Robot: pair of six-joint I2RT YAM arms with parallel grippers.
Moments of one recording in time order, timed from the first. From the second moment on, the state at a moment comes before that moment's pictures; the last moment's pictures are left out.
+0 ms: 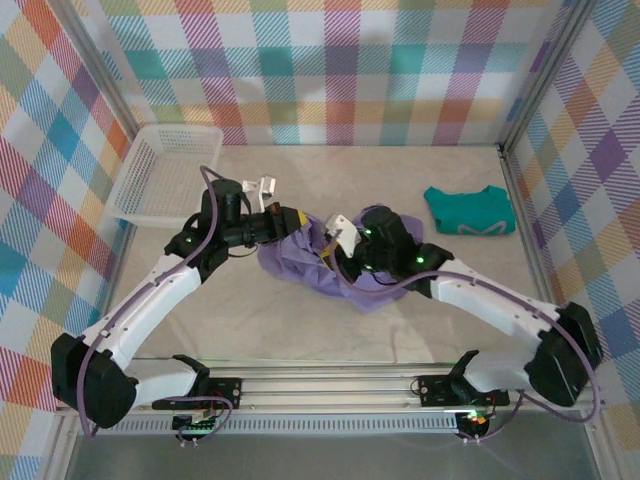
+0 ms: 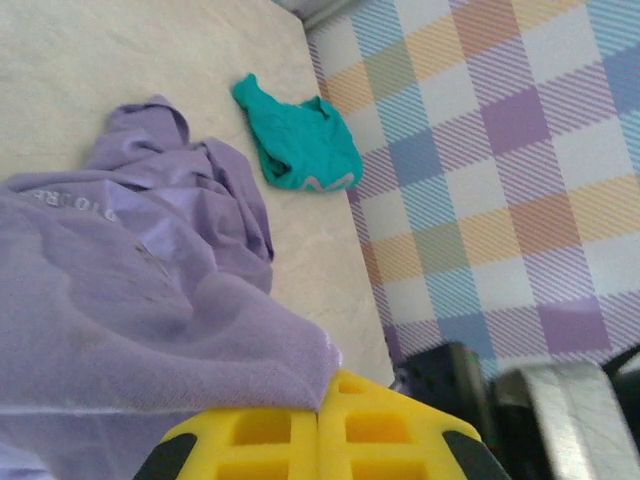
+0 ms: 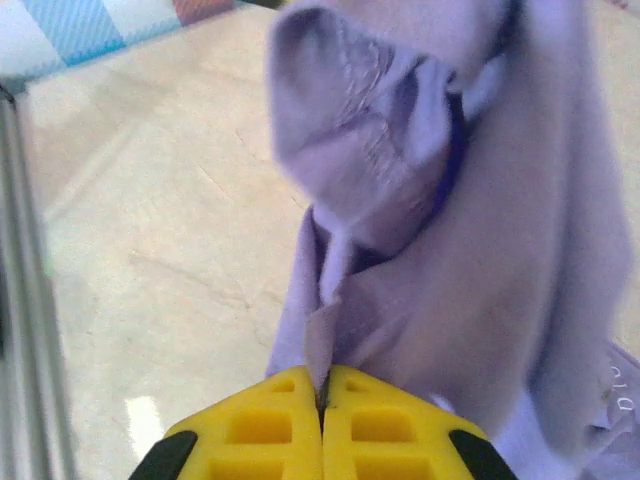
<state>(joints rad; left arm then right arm) -0.44 1.20 1.03 -0.26 0.56 -0.82 0.78 1.24 0.94 -0.26 -0.32 -0.11</state>
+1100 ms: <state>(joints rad) -0.36 1.24 1.01 -0.26 0.70 -0.81 0.59 1.11 0.74 -0.10 -0.33 0.20</state>
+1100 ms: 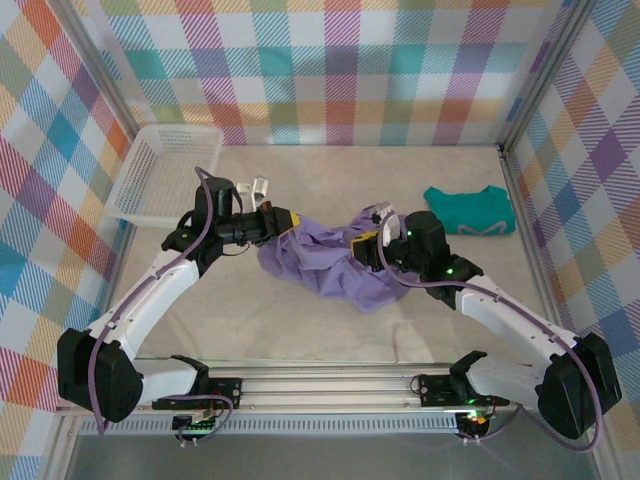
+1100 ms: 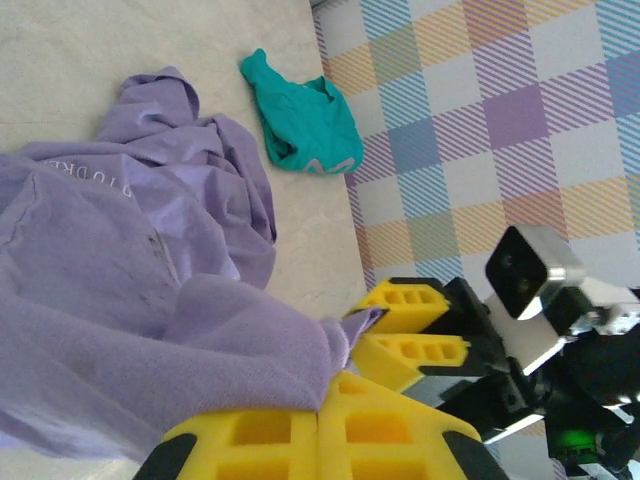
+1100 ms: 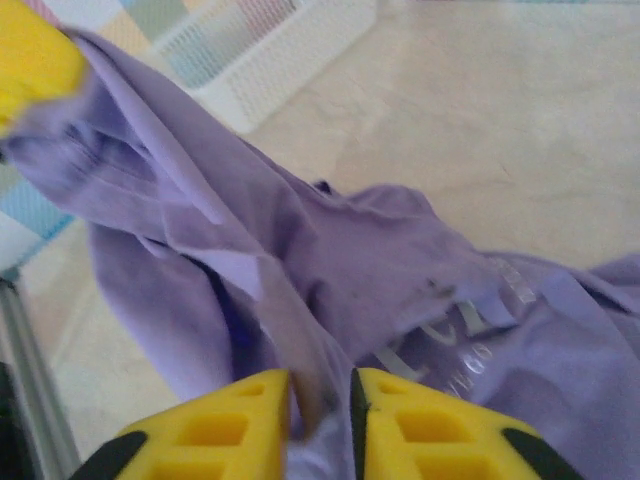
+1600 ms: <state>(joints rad) -0.36 1.24 1.02 -0.26 0.70 -0.81 0.84 1.18 1.00 -0.29 -0.09 -0.27</state>
